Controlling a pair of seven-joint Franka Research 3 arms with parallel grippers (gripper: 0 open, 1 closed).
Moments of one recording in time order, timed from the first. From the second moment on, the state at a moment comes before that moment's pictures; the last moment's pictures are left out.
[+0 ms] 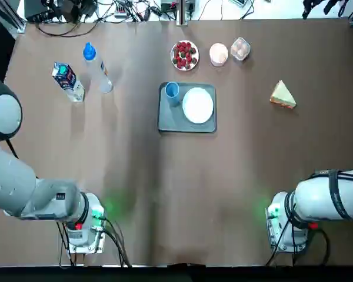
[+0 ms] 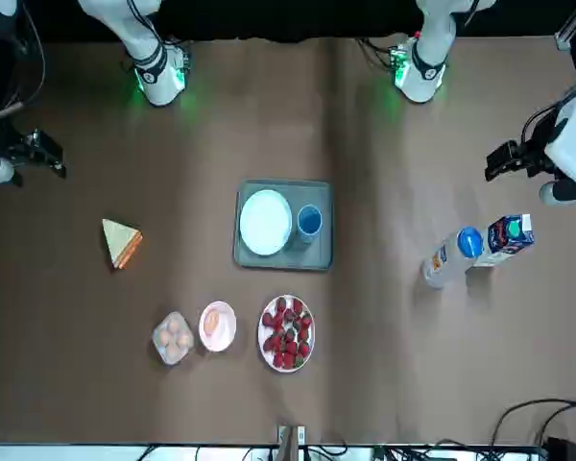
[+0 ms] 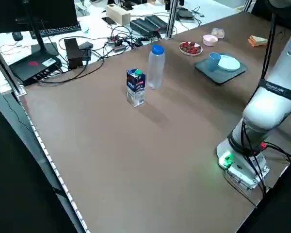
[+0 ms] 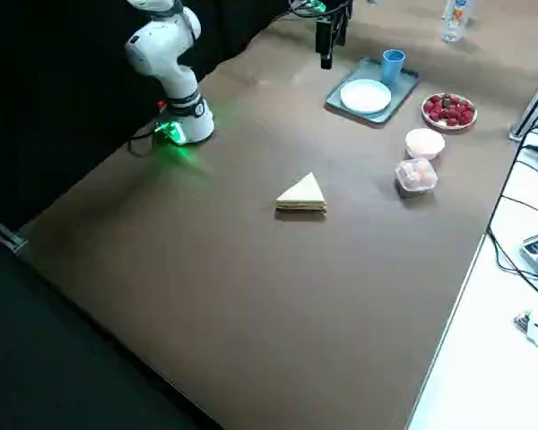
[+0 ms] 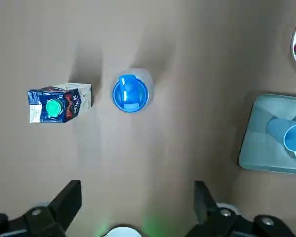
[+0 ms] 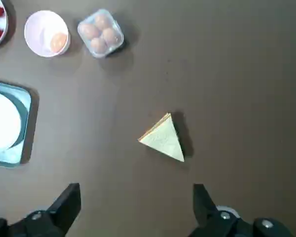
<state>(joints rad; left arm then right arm) 0.01 0.08 -0.09 -1.46 -0.03 1.45 -0.16 0.03 -0.07 -0.05 -1.70 -0.01 1.65 -0.20</state>
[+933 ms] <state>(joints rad) 0.12 0.20 -0.09 -1.46 -0.05 1.56 0.32 0.04 -0.07 -0.04 -1.69 -0.01 1.64 -0.21</state>
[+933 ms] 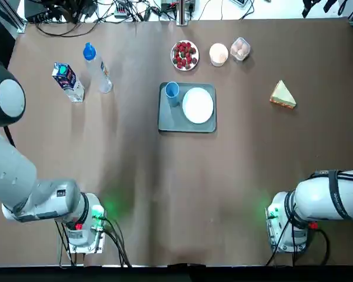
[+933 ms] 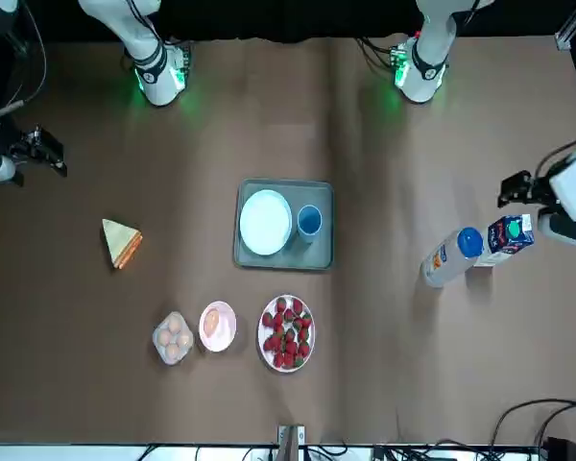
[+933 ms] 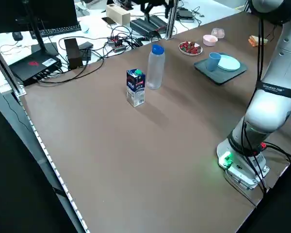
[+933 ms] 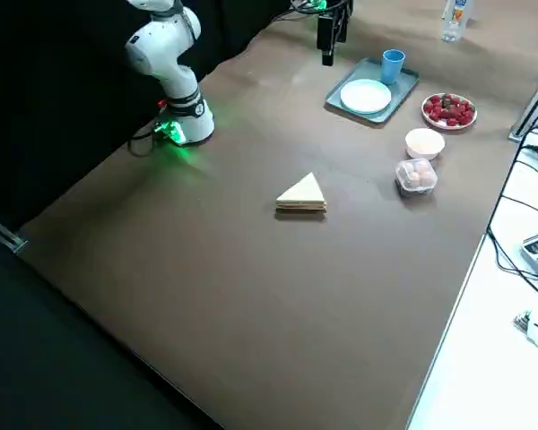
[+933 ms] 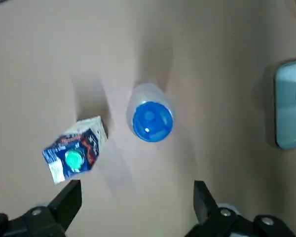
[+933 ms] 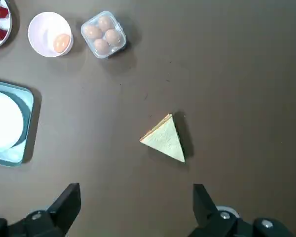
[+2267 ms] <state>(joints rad) 0.70 0.50 -0.09 -1.47 -0.72 1.65 2.00 -0.09 0.37 -0.06 -1.73 -0.01 1.86 -0.21</state>
